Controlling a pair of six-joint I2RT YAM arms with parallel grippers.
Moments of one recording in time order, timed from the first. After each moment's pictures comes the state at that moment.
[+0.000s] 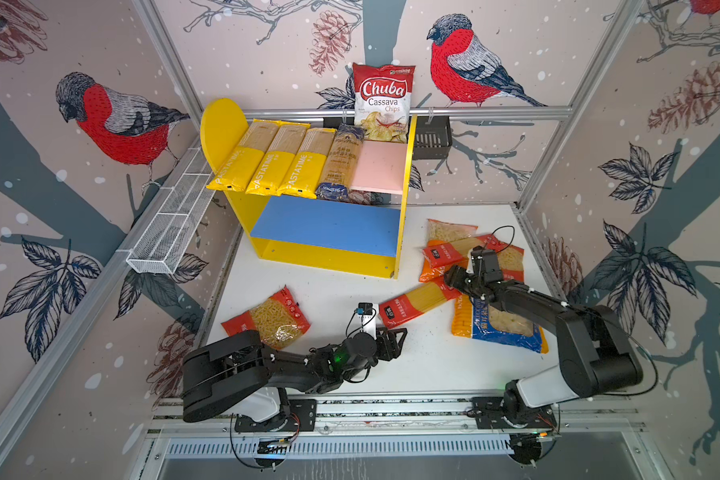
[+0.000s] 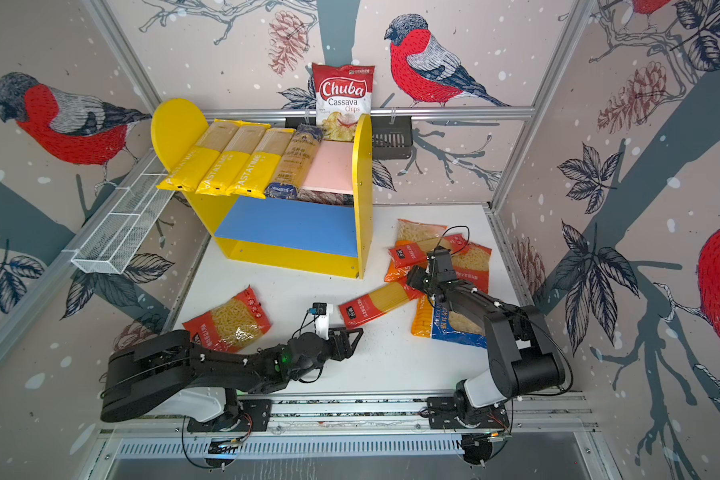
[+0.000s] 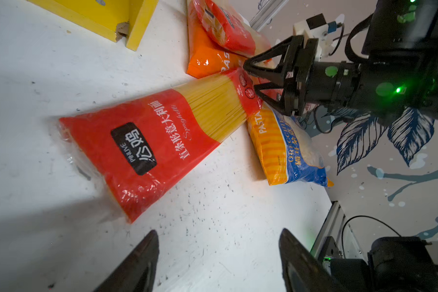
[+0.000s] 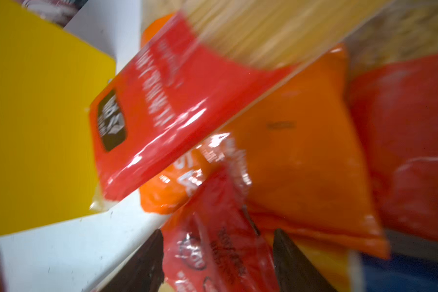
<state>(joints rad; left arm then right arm) -1.17 1.39 0.31 0.69 -0.29 -0.94 0.31 1.49 0.70 -0.04 -0.11 0.57</state>
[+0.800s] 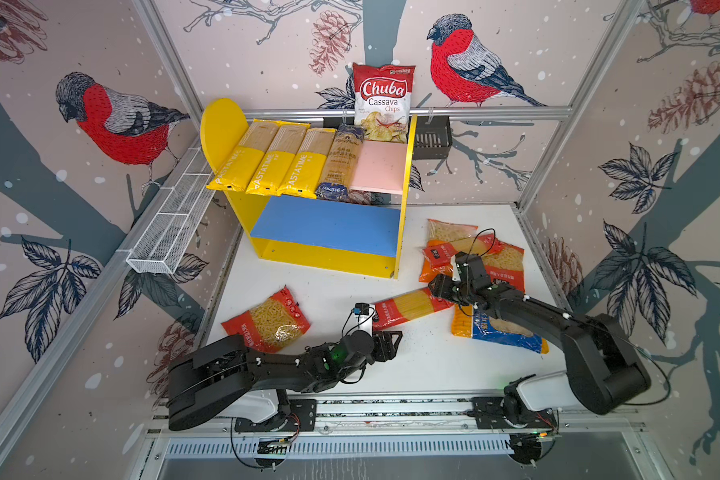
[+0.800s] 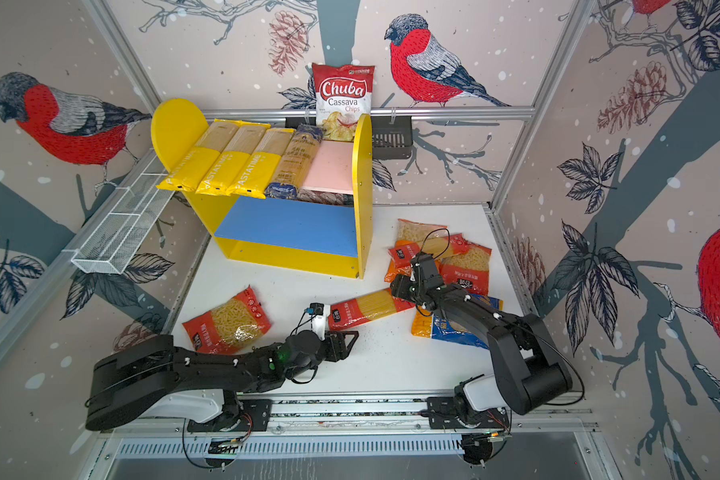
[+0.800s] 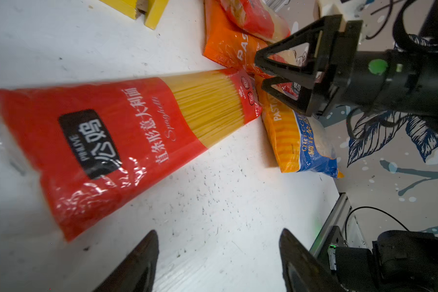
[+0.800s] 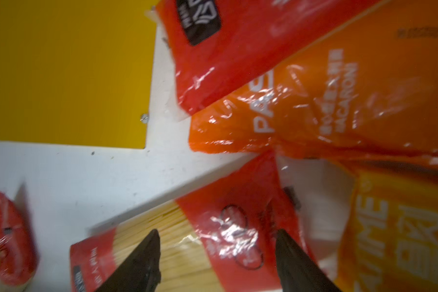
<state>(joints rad) -1.16 1.35 0.33 0.54 -0.23 -0.97 0.41 1.47 0.73 -0.15 -0.10 0.57</state>
